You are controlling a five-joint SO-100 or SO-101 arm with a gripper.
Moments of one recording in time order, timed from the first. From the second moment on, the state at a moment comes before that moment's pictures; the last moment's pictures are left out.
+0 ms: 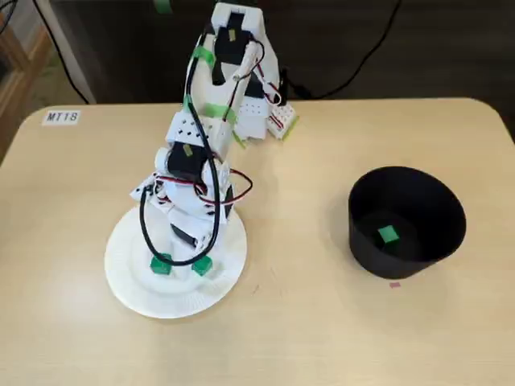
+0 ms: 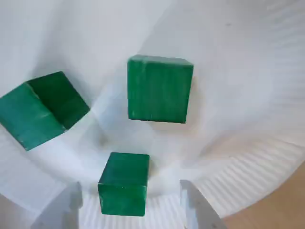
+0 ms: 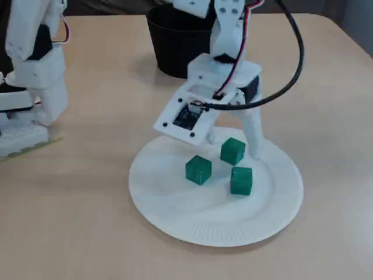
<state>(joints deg) 15.7 64.1 72.1 80.9 17.1</state>
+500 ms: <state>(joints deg) 17.7 55.6 57.2 85.3 16.5</state>
